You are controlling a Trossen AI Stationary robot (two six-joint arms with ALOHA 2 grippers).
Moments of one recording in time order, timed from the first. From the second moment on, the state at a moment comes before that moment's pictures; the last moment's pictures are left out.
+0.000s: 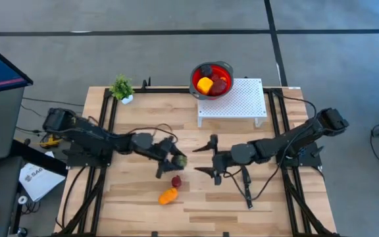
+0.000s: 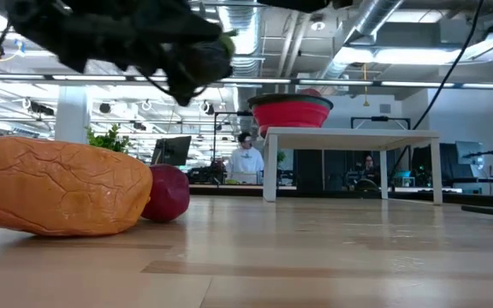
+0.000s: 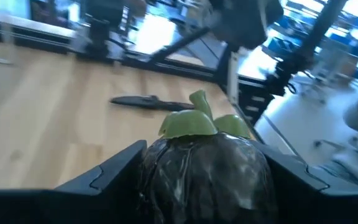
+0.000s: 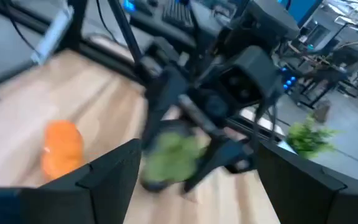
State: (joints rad) left arm -0.13 1.48 0.55 0.74 0.14 -0.26; right arm 0.34 1.47 0.90 0.31 0.34 -0.39
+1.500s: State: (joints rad) left arm -0.04 1.61 0.68 0.78 0.20 -0.21; right arm 0.38 1.78 1.22 -0.44 0.55 -0.21
